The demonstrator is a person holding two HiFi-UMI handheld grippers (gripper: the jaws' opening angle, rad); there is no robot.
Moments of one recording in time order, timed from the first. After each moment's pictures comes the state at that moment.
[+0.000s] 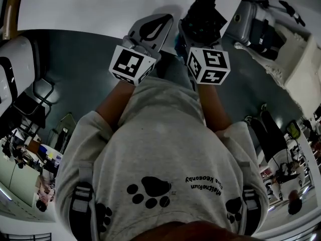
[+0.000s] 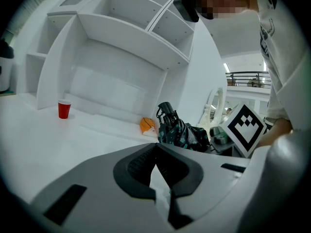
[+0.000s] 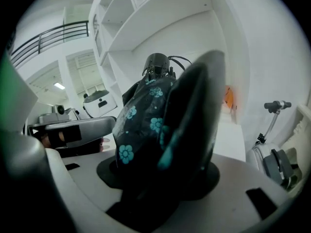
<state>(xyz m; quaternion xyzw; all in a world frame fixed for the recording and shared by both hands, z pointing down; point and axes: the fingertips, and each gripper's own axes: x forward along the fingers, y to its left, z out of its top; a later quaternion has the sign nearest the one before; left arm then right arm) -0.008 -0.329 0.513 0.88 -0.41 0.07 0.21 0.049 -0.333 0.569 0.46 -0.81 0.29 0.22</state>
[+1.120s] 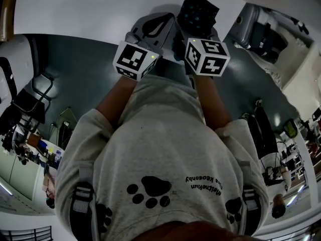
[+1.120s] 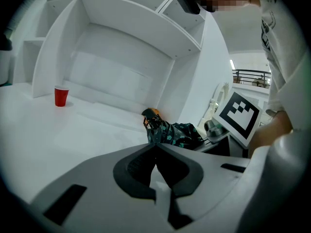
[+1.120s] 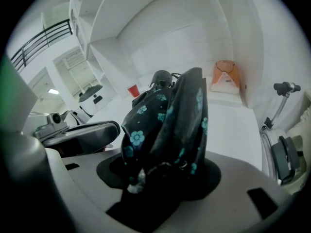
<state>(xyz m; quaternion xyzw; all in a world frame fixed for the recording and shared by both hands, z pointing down) -0.001 -0.377 0.556 0.87 -0.41 0.11 0.25 0.042 -0.380 0.612 0.43 -0.78 0.38 0.26</state>
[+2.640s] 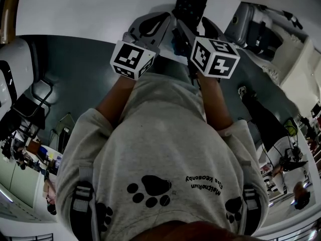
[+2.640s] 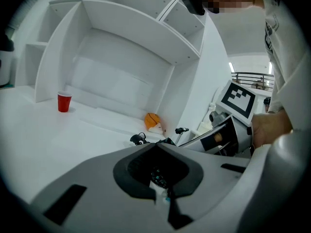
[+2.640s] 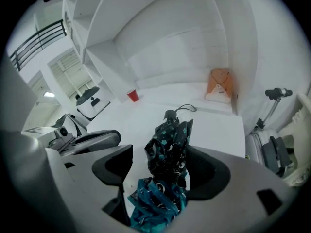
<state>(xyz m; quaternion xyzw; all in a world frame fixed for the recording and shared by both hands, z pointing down) -0.014 -0.371 0.530 0.88 -0.41 0.09 0.24 0.049 -0.373 0.566 0.44 -0.76 0.40 0.26</state>
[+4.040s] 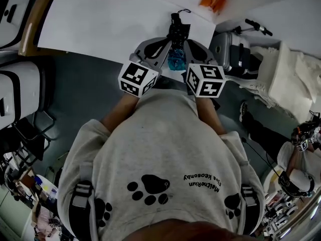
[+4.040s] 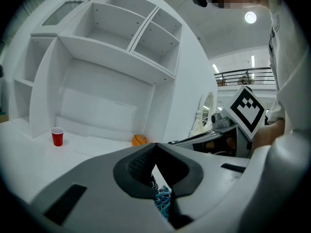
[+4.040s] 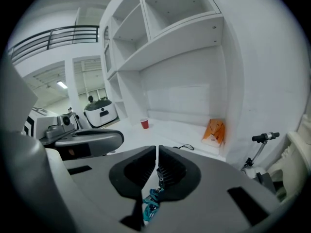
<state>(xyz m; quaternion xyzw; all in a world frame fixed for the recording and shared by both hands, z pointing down) 0.006 -0.302 0.398 0.91 -0.39 0.06 0.15 0.063 -0.316 0.423 0.49 -0.82 0.22 0.19</state>
